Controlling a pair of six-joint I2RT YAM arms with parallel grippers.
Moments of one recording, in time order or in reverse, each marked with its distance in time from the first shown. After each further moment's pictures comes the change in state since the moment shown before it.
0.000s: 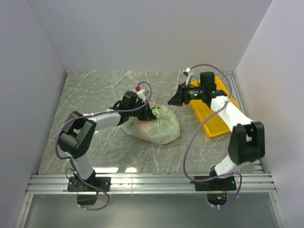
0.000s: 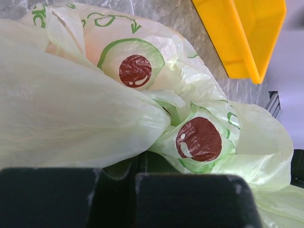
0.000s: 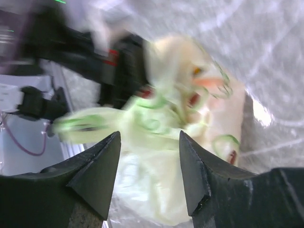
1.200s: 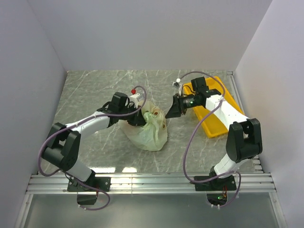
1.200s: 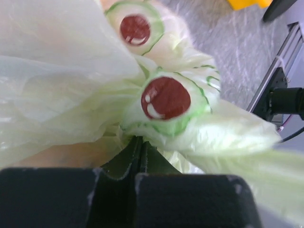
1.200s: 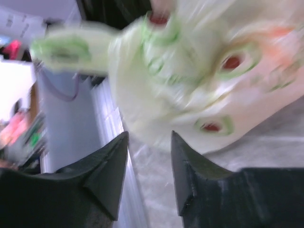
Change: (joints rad) left arm 0.072 -0.217 -0.074 -0.282 0.152 0.318; right arm 0.081 0.084 0.034 -0.401 -0.133 -0.282
